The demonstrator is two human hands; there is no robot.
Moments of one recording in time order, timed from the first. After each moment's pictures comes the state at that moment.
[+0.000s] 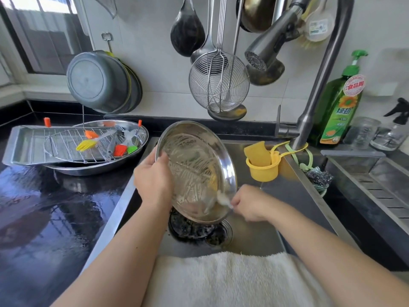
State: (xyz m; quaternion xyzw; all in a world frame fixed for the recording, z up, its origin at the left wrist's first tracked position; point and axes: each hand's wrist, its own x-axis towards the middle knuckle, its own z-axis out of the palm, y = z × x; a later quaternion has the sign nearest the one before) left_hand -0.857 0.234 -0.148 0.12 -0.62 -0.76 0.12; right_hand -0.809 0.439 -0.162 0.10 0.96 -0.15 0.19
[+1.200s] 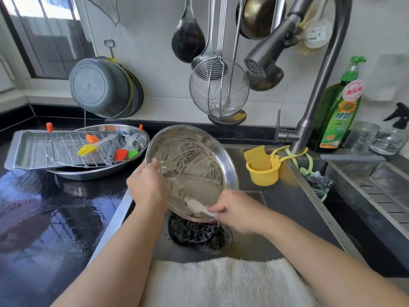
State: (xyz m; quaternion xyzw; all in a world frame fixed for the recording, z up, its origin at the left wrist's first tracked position) left_hand -0.863 0.226 -0.145 0.21 -0.56 -0.79 0.12; right_hand -0.791 0.414 -0.163 -0.07 0.97 -0.21 0.09
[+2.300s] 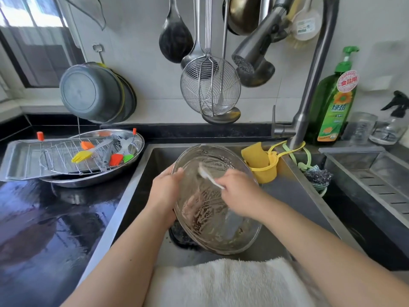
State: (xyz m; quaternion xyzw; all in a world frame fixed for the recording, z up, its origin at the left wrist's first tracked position) left_hand -0.858 0.242 -0.160 0.02 -0.61 -0.78 -0.11; right_hand -0.814 0.423 -0.153 -0.01 0.99 -0.17 -0.02
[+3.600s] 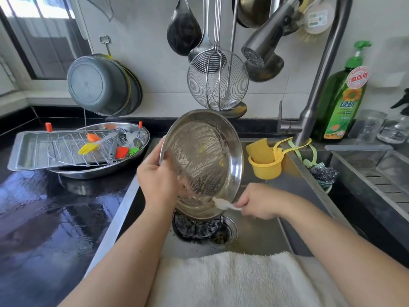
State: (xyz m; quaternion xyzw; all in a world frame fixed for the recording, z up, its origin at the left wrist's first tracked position) left_hand -0.851 0.239 -0.146 -0.01 -0.63 -0.75 0.20; right_hand -0.796 0.449 -0.146 0.00 0.97 -0.11 0.20
